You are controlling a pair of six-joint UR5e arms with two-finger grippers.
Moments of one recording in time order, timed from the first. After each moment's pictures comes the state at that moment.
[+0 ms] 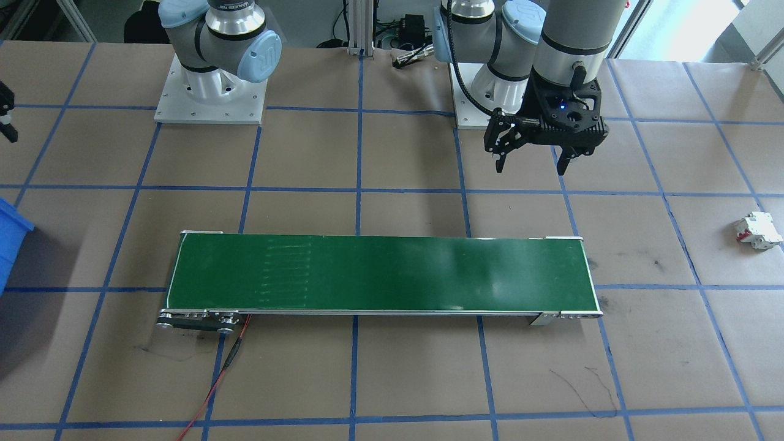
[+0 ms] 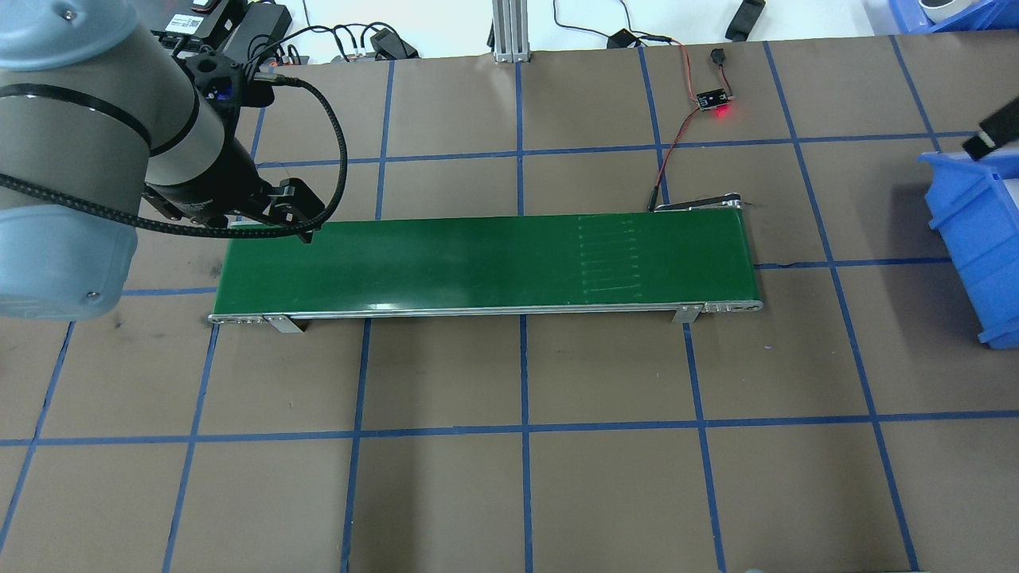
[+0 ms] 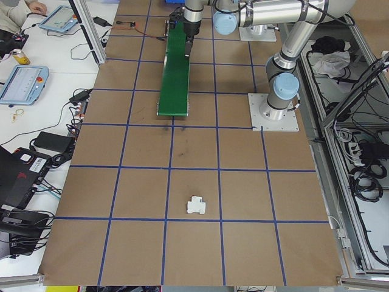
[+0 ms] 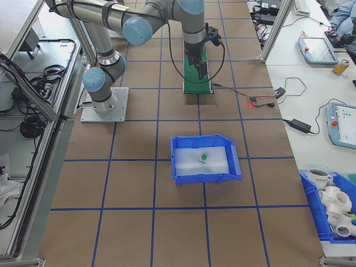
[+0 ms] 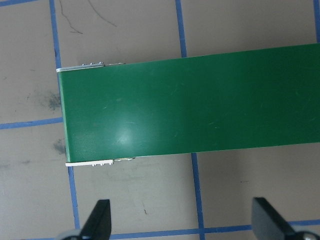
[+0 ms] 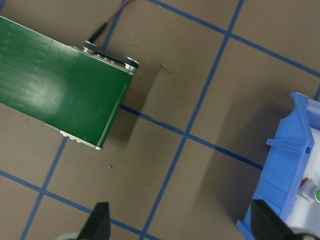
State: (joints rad) left arm -1.57 -1.46 -1.81 -1.31 1.64 0.10; right arm 1.07 -1.64 1.57 -1.60 -1.47 -0.91
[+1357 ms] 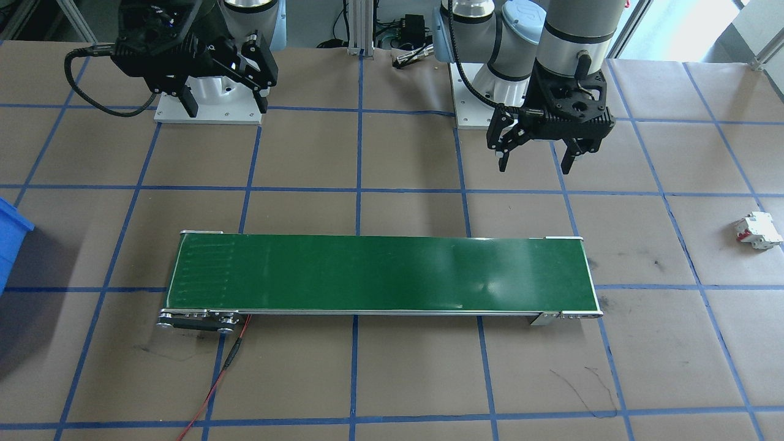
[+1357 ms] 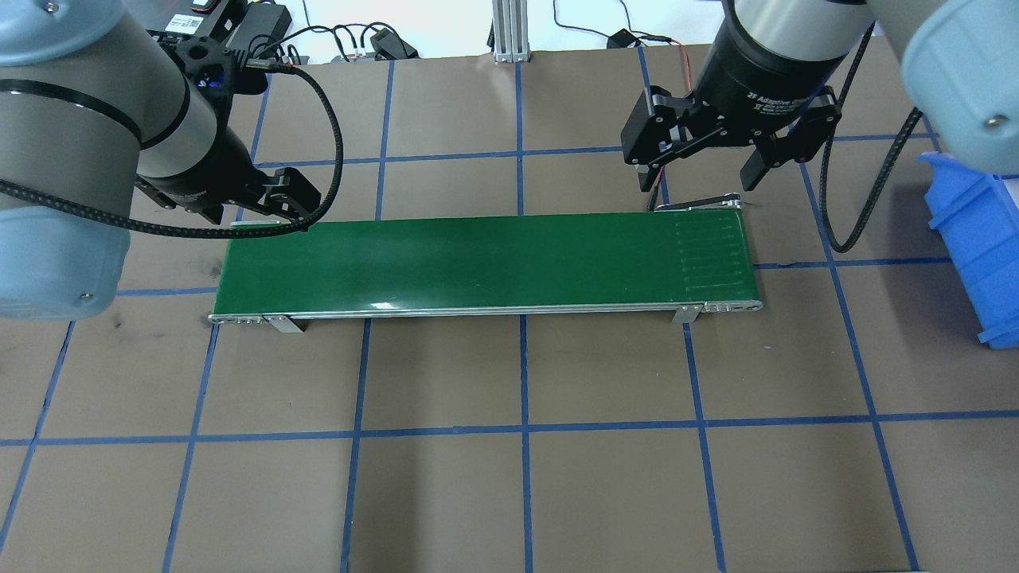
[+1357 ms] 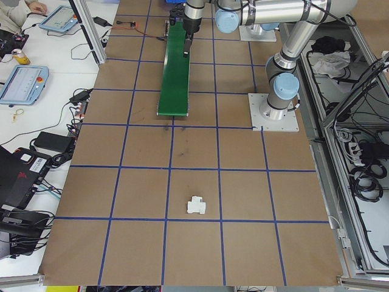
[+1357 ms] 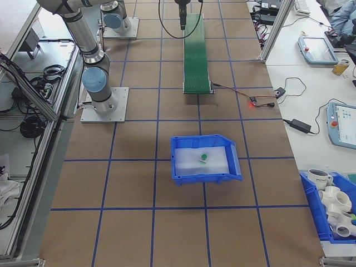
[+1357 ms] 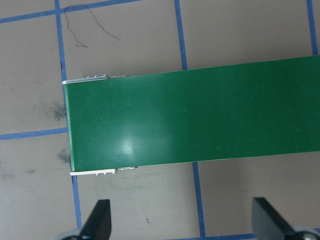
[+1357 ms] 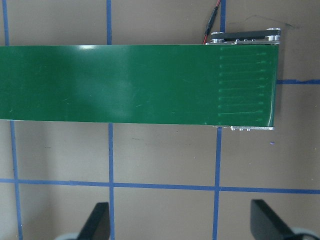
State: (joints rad) left arm -1.57 -1.45 -1.80 -1.29 1.64 0.11; right arm 1.68 -1.63 1.50 -1.49 -1.48 0.10
